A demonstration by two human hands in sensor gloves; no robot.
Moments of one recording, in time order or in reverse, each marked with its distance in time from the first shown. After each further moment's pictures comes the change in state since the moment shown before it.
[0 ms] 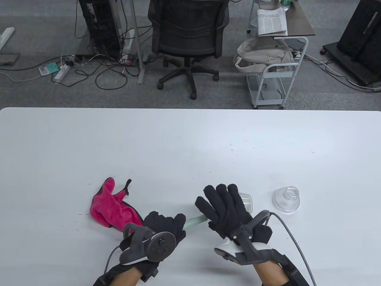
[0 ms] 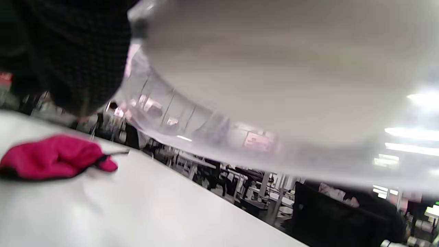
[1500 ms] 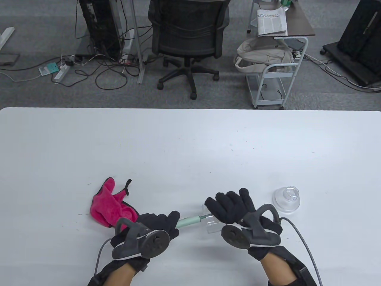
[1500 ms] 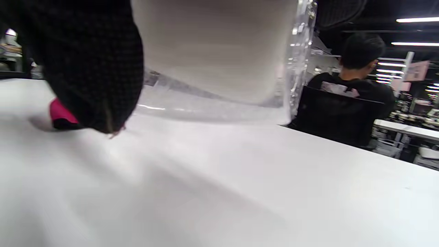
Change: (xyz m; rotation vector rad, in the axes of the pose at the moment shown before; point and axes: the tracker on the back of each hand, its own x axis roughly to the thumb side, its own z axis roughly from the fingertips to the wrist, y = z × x) left_hand -0.012 -0.004 -0.001 -0.098 -0.027 -0.076; right_hand 0.006 0.005 -0.005 0.417 0.017 -0.089
